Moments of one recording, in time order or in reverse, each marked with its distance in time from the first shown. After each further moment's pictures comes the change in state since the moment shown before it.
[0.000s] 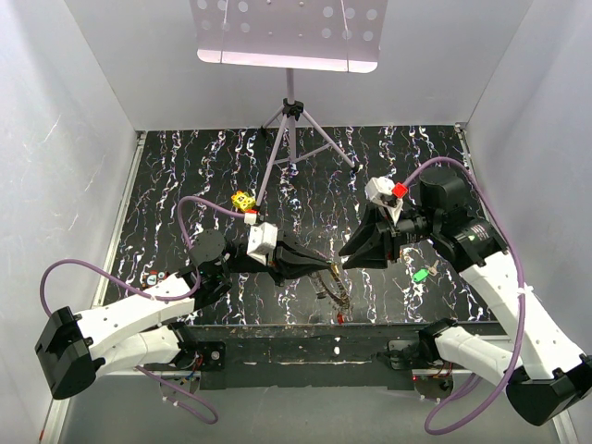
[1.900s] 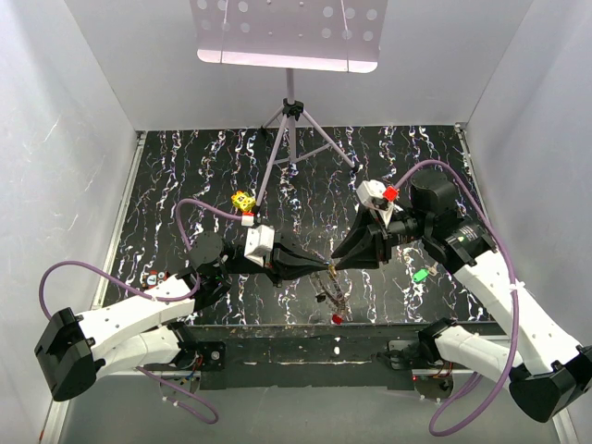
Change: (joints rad) left arm 0.019 -0.006 -0.037 0.045 0.023 -0.005; right arm 0.057 0.013 -0.055 0.138 0.016 0.046
